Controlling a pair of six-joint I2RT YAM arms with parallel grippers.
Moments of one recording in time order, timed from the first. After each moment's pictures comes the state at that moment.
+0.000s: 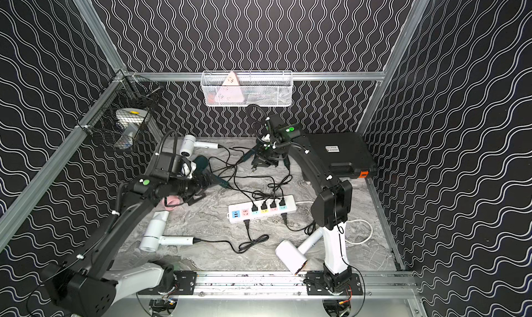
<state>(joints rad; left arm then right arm) -0.28 1.15 1.12 -0.84 0.38 -0.87 0.53 2.05 2.16 -1.20 -0.49 0.71</state>
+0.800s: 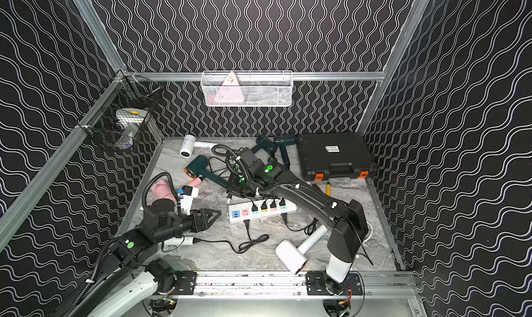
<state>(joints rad) -0.51 0.59 0.62 -0.53 0.33 -0.73 0.91 1.73 1.65 -0.80 -0.23 1.04</state>
